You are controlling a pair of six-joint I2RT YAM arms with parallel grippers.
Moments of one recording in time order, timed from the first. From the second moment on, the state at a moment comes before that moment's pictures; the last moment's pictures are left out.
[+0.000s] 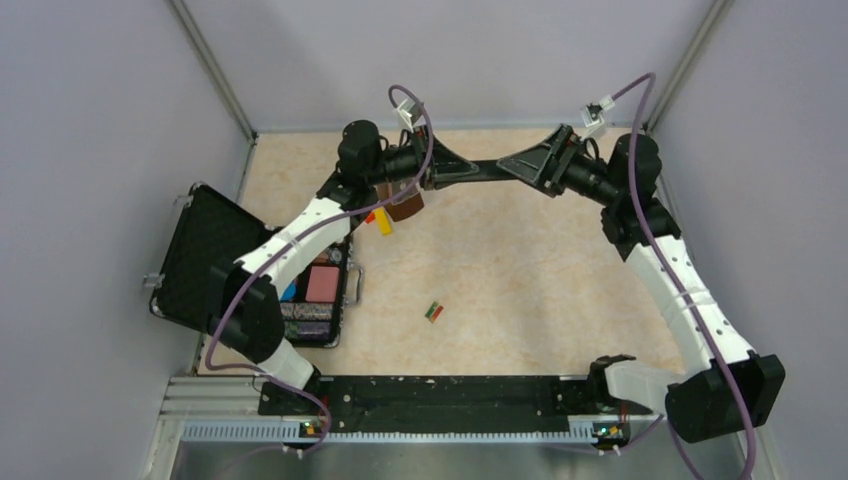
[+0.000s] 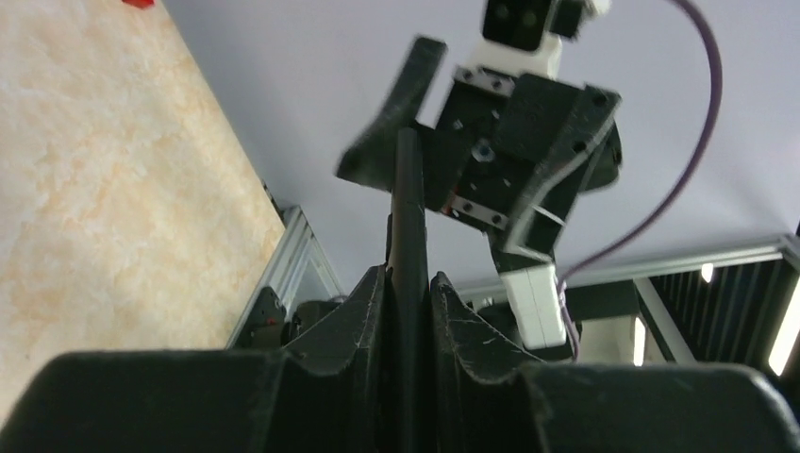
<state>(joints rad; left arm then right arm) -0.50 1.61 1.31 0.37 0.82 -1.33 0.22 1.13 1.10 -0.06 -0.63 0.91</state>
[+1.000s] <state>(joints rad) -0.46 1.57 1.33 0.34 1.05 -1.47 0.24 1.24 1.01 0.36 -0.96 1.09</state>
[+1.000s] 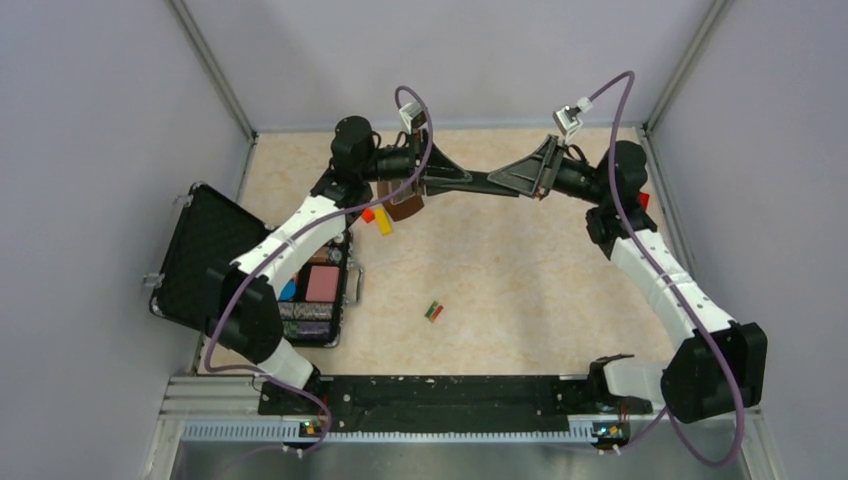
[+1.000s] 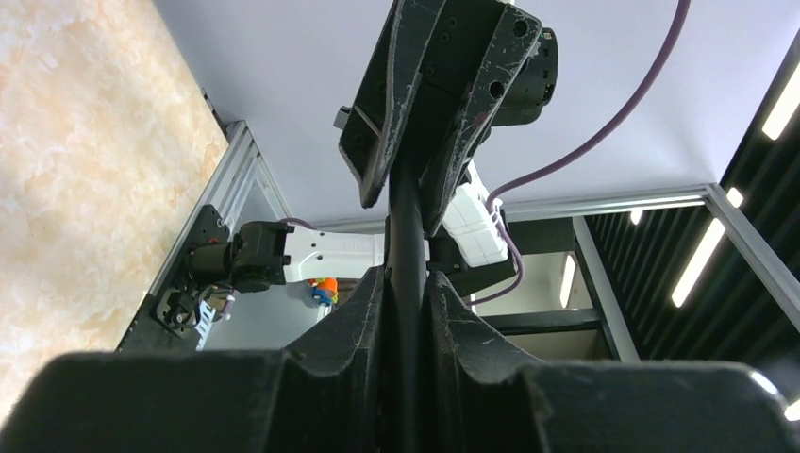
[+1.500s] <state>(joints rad) -0.44 1.60 1.33 0.34 1.11 -1.46 0.24 1.22 0.97 0.37 -0.97 1.08</state>
